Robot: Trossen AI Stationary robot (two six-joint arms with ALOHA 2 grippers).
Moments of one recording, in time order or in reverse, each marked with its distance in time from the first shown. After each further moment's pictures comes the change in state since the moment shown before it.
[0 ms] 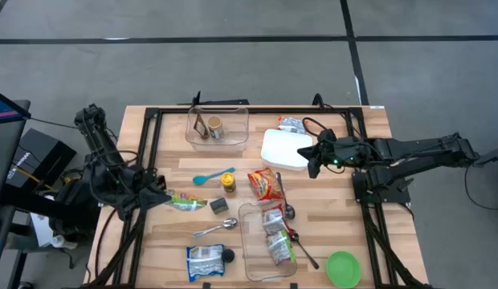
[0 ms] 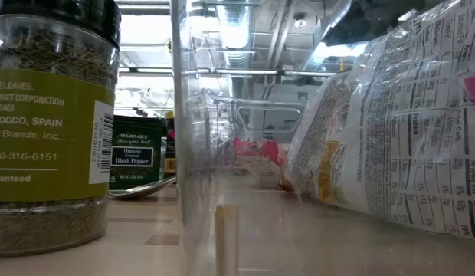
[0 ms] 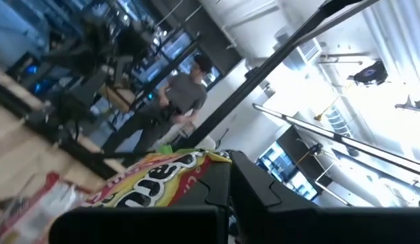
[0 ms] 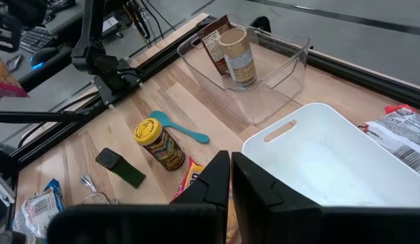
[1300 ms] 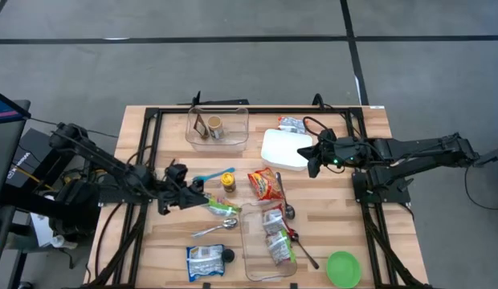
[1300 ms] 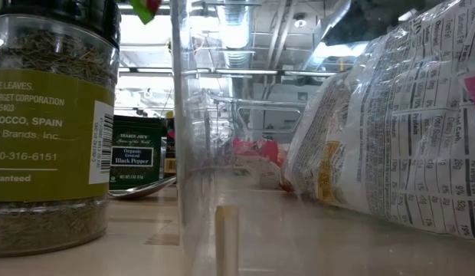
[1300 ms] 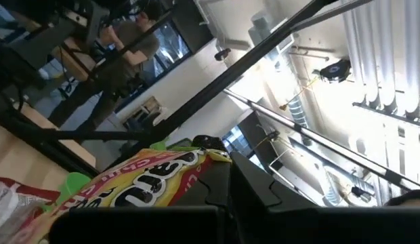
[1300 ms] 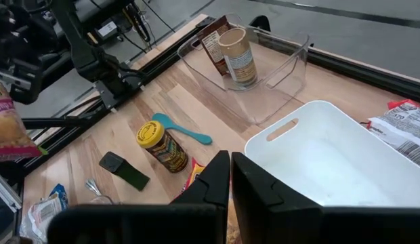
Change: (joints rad) left arm 0.597 0.418 0.016 0.267 0.727 -0.415; right arm 0.000 0.000 0.000 0.003 0.000 0.034
